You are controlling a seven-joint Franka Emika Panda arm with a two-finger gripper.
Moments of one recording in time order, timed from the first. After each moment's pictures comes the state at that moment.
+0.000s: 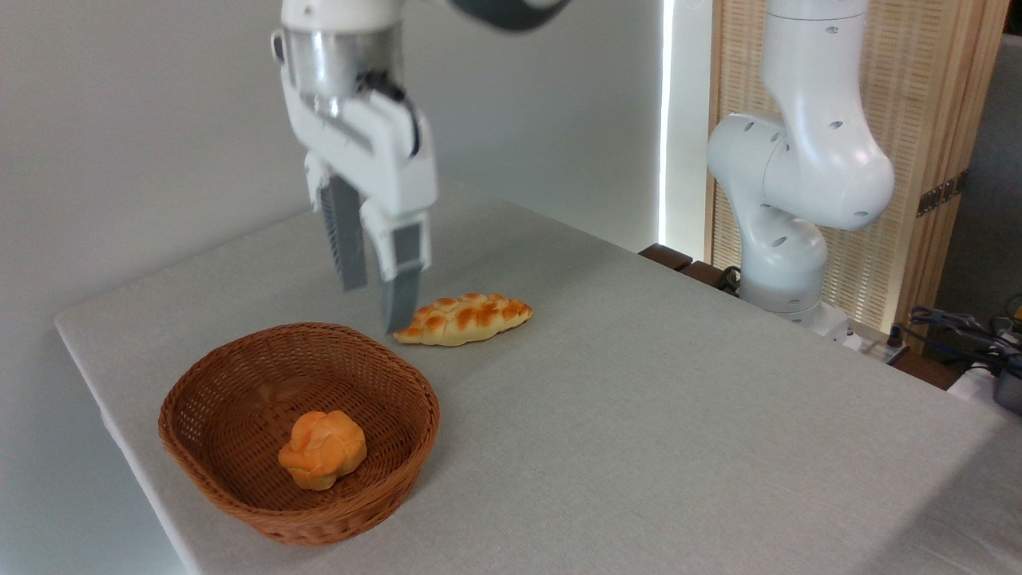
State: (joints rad) arm -0.11 -0.05 0.05 -1.71 -0.09 1.78 0.80
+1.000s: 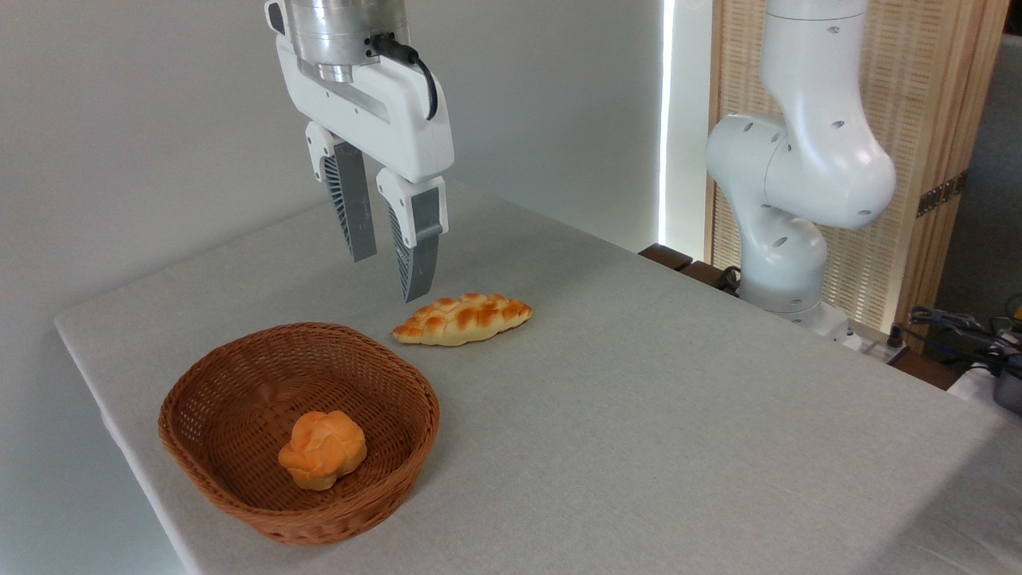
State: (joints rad) arm -0.07 -0.04 0.01 -1.65 -0.10 1.67 0.73
